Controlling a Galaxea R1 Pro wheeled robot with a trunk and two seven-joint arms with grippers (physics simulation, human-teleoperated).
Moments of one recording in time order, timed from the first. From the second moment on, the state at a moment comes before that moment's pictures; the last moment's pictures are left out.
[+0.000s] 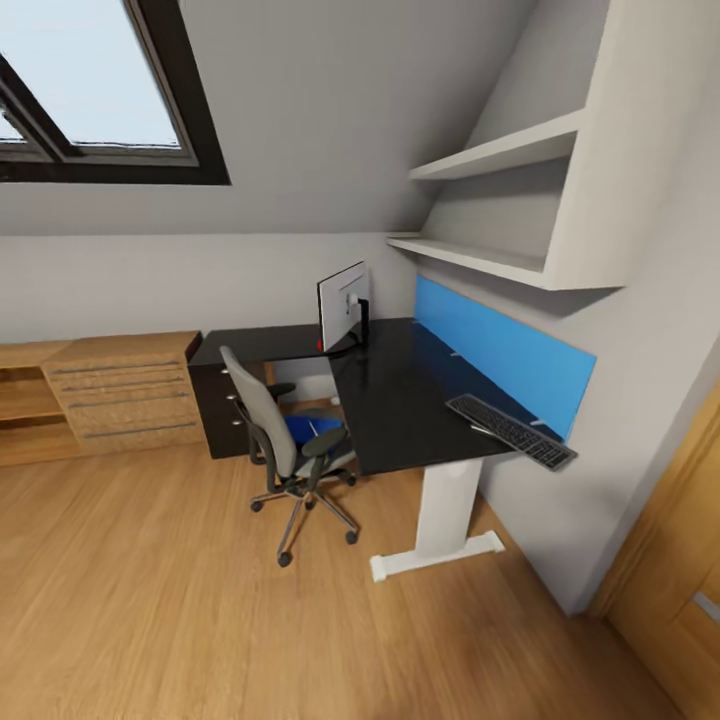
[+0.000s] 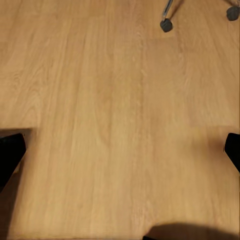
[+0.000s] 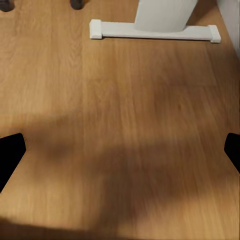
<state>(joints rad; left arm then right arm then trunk) 0.00 0.01 0.04 -0.08 0.06 -0.90 0.17 -0.14 0.04 0.05 -0.15 0.21 -0.63 -0.17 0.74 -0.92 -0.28</state>
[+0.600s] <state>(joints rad) 0.00 0.00 0.04 -0.08 0.06 -0.90 0.16 -0.14 0.03 0.05 -0.15 0.21 -0.63 -0.17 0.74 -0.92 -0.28</state>
